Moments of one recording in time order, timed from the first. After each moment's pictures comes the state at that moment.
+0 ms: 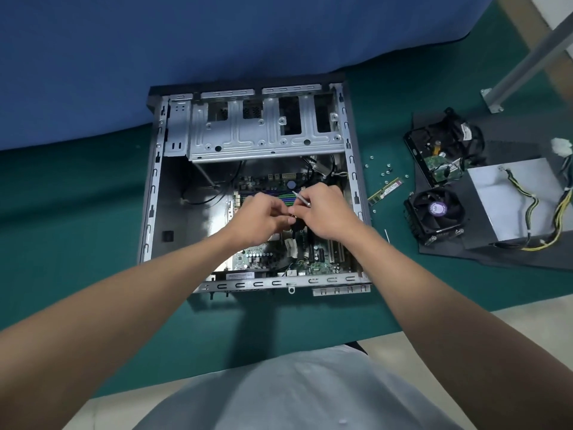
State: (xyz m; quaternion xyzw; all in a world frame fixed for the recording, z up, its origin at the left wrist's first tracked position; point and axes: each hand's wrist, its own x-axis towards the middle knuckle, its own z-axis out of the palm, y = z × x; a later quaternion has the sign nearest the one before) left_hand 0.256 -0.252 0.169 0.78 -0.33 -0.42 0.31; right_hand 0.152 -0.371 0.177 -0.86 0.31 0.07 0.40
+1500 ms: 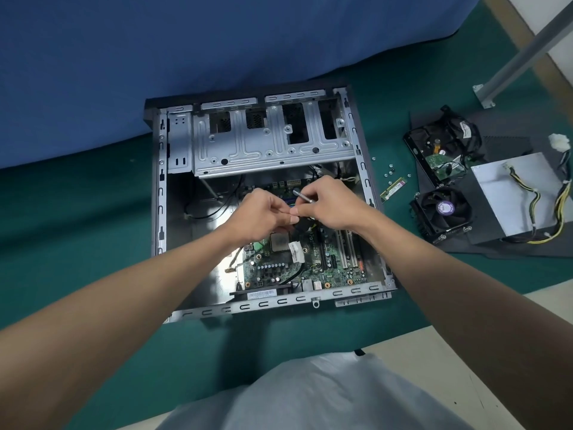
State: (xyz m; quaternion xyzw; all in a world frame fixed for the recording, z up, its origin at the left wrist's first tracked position) left_hand 0.296 -0.256 0.173 0.74 -0.31 -0.48 0.35; right_hand 0.181 -0.383 0.194 -0.82 0.31 0.11 0.46
